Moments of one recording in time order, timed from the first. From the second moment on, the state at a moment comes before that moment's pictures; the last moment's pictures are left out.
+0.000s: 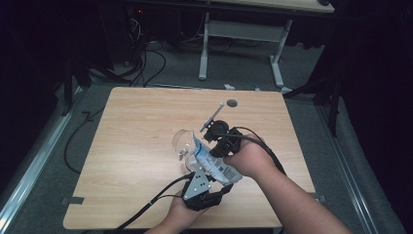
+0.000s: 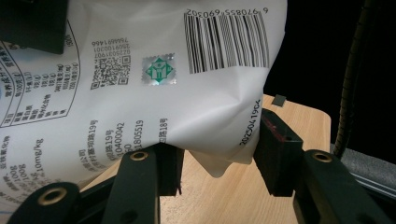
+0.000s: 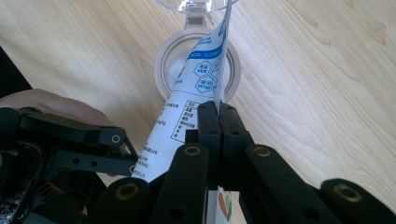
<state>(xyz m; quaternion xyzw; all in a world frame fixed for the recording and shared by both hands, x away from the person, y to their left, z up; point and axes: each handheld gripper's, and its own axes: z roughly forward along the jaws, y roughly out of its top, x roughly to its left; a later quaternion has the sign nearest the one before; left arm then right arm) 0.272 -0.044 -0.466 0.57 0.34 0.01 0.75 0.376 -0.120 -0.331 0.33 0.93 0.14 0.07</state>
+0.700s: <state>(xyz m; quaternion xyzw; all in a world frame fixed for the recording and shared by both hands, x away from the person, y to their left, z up) 0.272 -0.043 -0.465 0.56 0.34 0.01 0.75 0.377 -0.121 -0.330 0.33 0.93 0.14 0.07</state>
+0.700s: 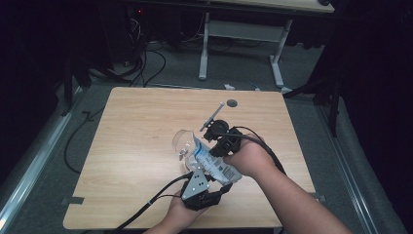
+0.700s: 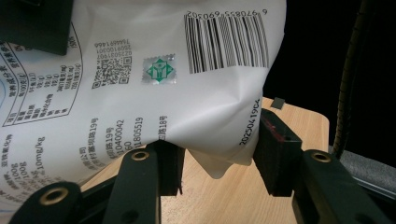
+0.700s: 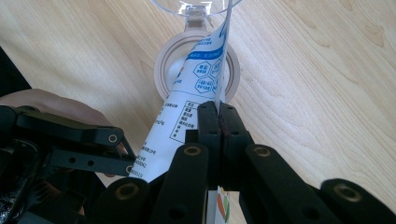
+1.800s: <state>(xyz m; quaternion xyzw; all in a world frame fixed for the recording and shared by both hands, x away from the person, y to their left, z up) 0.273 -0.042 -0.463 0.56 0.34 0.01 0.76 0.380 -0.117 -0.332 0.33 0.93 0.14 0.07</state>
